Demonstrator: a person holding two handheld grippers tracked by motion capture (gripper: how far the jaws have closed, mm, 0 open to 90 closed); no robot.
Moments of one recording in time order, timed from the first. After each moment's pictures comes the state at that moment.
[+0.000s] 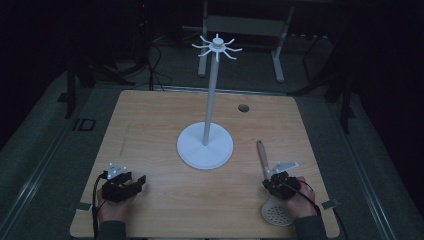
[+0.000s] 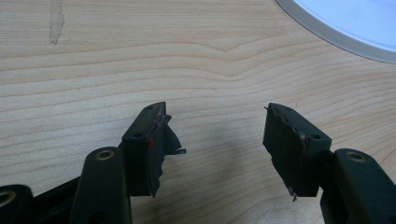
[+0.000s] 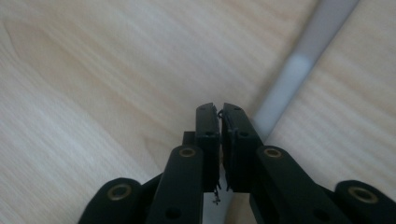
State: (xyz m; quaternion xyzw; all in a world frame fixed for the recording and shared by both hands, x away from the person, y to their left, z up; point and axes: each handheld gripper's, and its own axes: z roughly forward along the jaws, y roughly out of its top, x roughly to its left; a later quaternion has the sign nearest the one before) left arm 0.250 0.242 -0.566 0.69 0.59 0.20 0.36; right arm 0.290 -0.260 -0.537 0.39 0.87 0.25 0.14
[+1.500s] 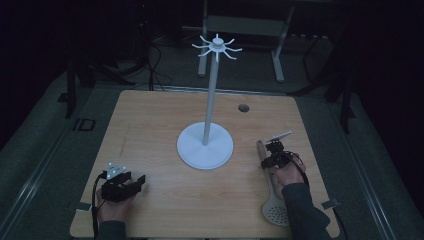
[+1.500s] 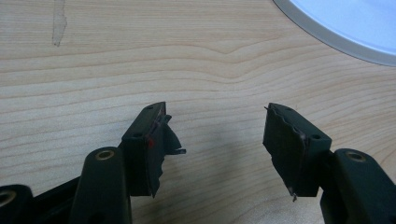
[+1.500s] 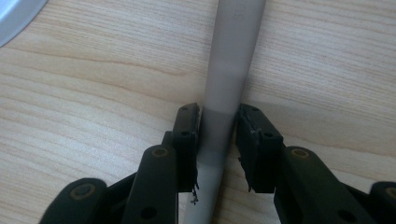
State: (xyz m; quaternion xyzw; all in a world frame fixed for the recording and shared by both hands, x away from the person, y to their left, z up) left arm 0.249 0.243 -0.565 0.69 0.59 0.20 0.37; right arm 0.387 -0.249 -0.534 0.59 0.79 0.15 0.07
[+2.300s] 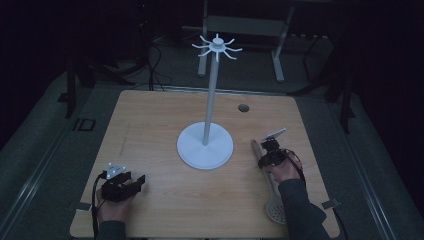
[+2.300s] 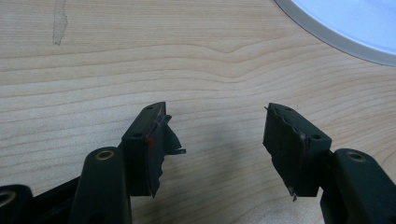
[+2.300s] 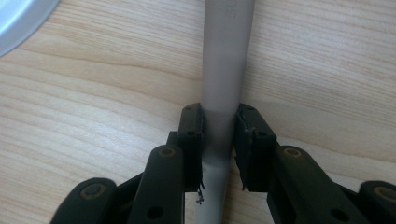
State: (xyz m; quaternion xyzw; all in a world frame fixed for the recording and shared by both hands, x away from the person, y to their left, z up) left arm 0.250 0.243 -0.566 0.69 0.59 0.19 0.37; right arm 0.393 -0.236 -0.532 0.59 0.80 0.13 0.05
